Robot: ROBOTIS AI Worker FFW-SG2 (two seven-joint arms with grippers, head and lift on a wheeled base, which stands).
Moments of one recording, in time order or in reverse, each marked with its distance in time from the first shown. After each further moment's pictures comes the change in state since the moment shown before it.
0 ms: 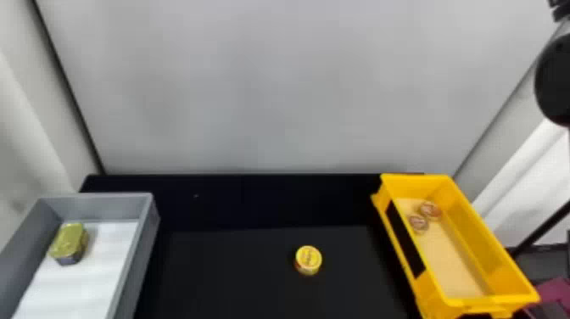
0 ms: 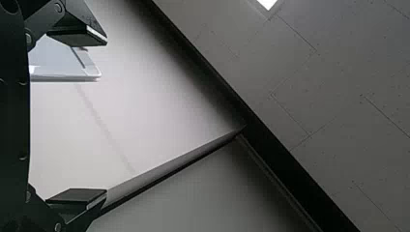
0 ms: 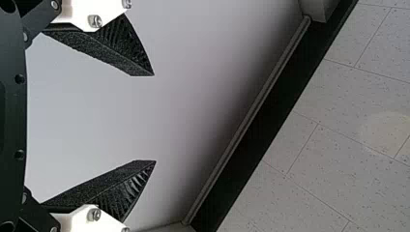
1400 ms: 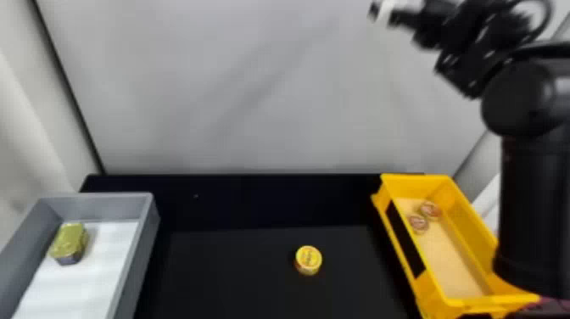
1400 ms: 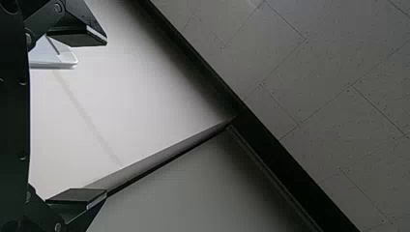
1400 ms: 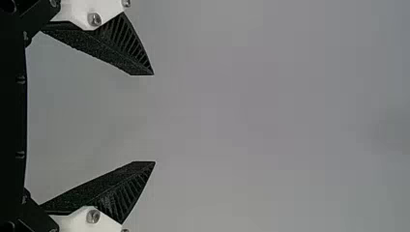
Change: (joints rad) left arm -0.040 0.038 -0.040 -0.018 -0.001 0.045 -0.002; right arm 0.095 0.289 -0.201 0.226 -0.283 0.659 0.323
